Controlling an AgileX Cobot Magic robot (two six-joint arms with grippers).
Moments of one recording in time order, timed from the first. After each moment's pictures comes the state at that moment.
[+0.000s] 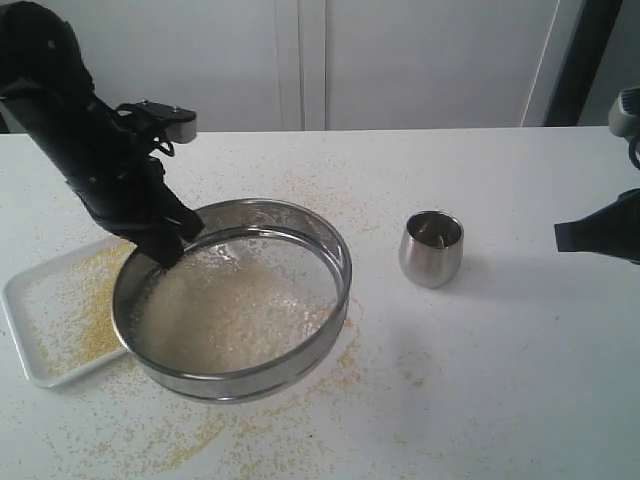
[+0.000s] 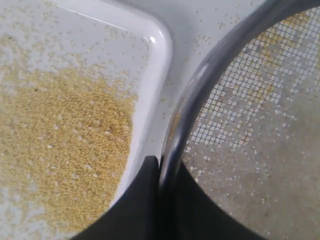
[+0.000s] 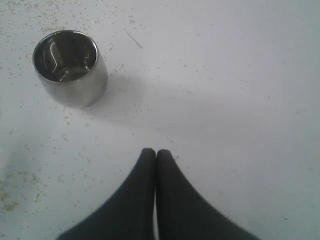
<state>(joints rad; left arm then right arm) -0.38 1.75 -1.35 -0.26 1.02 0.38 0.08 1.11 -0.70 0.09 0.43 -0.14</state>
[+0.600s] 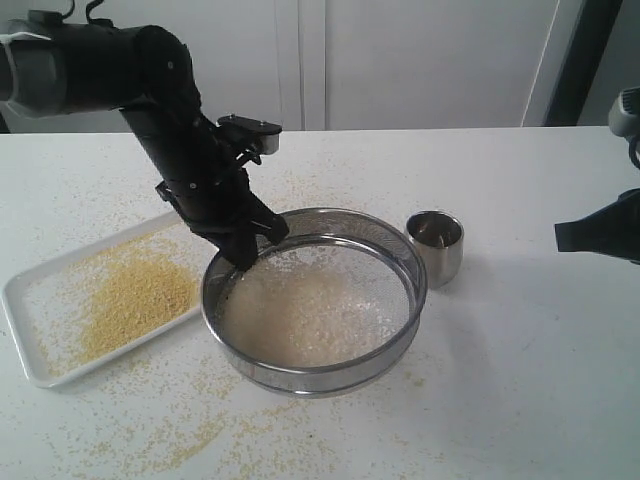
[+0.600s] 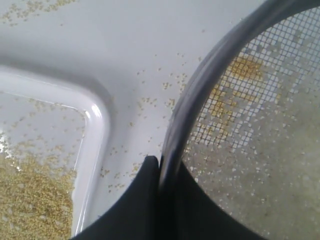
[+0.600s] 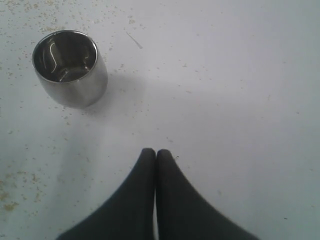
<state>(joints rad) -0.53 1.95 -1.58 -0.26 1.04 0.27 0.08 1.11 -0.70 0.09 0.43 -0.14</state>
